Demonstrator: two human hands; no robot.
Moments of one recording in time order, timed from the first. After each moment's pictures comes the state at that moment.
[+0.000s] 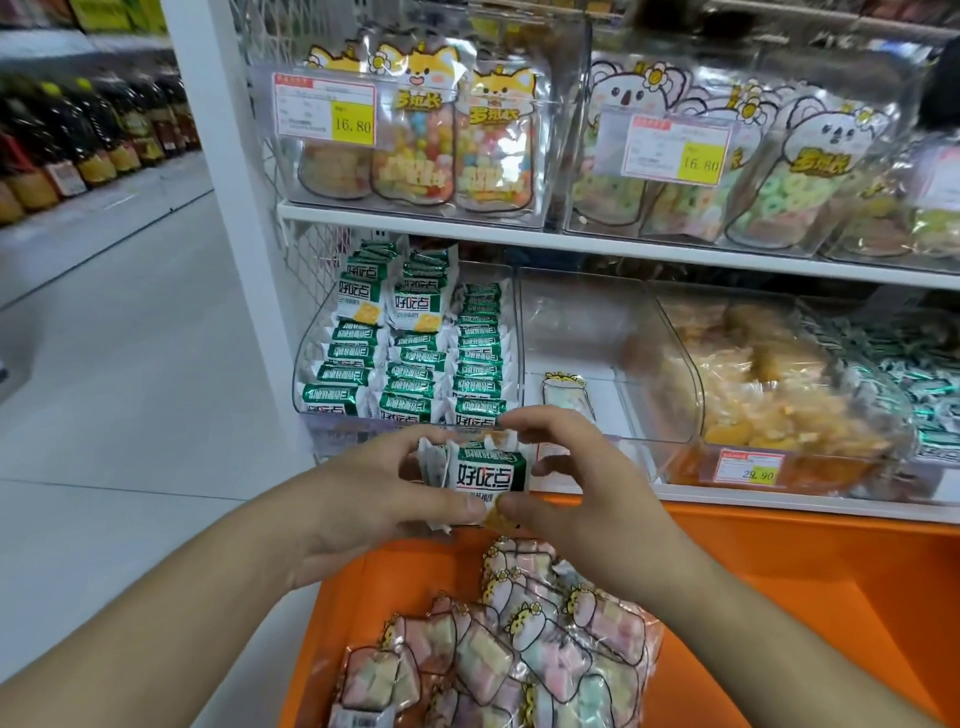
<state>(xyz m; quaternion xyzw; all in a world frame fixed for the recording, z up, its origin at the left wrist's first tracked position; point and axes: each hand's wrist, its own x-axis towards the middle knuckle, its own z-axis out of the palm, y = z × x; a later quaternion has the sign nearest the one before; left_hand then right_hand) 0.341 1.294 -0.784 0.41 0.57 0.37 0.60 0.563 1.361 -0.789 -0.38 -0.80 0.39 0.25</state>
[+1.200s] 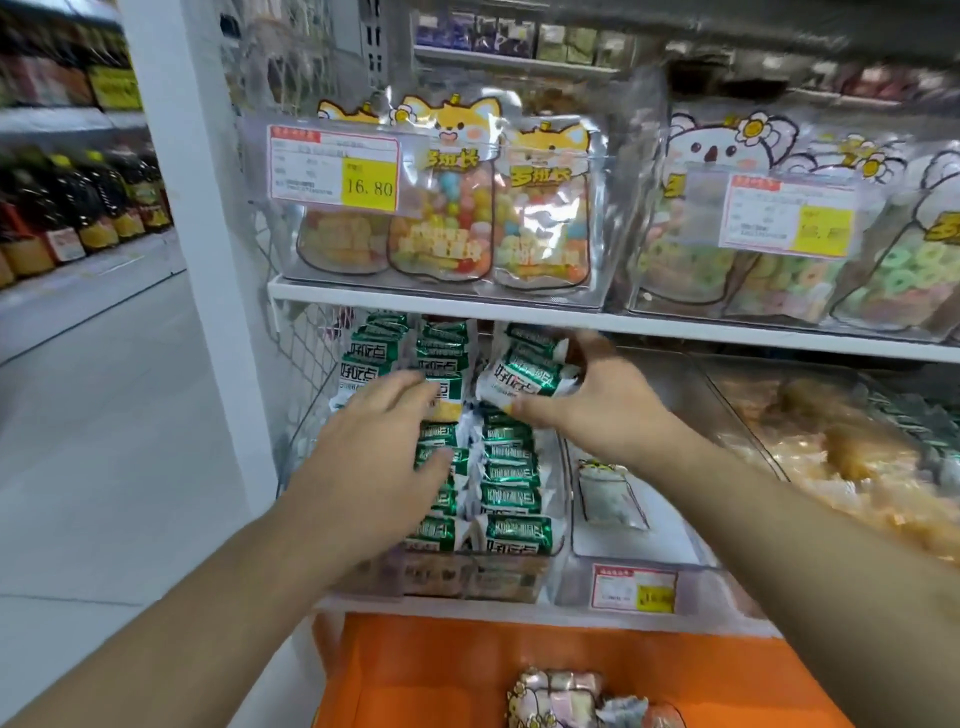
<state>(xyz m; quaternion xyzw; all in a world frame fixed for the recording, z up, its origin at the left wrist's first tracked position) 0.278 1.405 -0.781 0.64 0.73 0.24 0.02 0.474 1.544 -0.756 -0.45 -0.78 0.34 0.27</state>
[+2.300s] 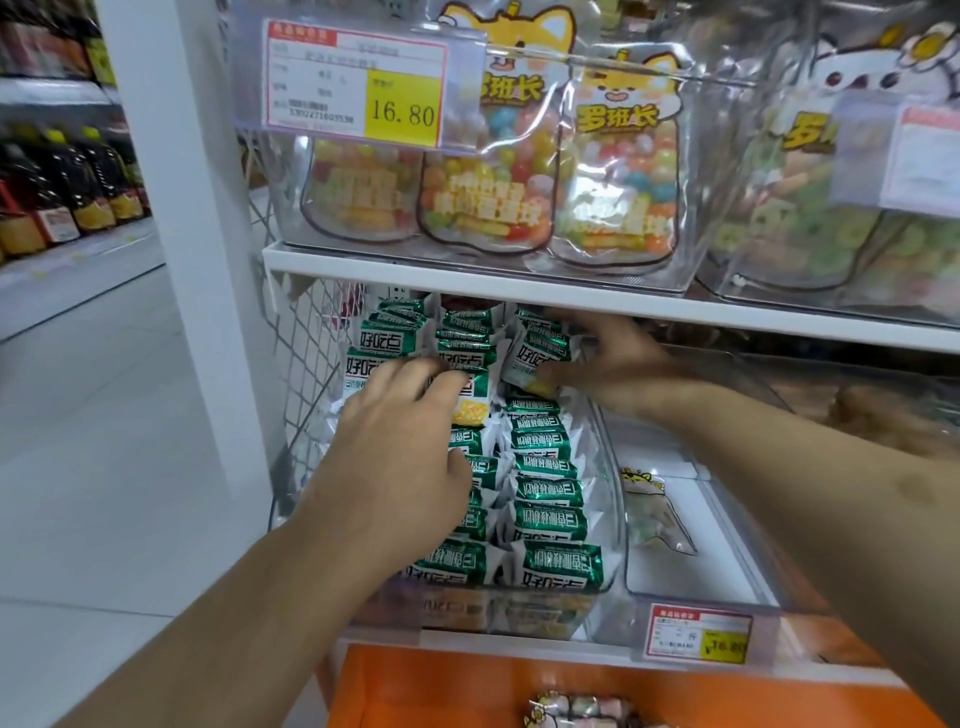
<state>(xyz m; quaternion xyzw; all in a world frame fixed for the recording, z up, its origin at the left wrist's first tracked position) 0.266 1.436 -0.800 0.64 0.73 0.24 -0.04 0.440 1.629 -0.776 -0.44 -0.84 0.24 0.22</state>
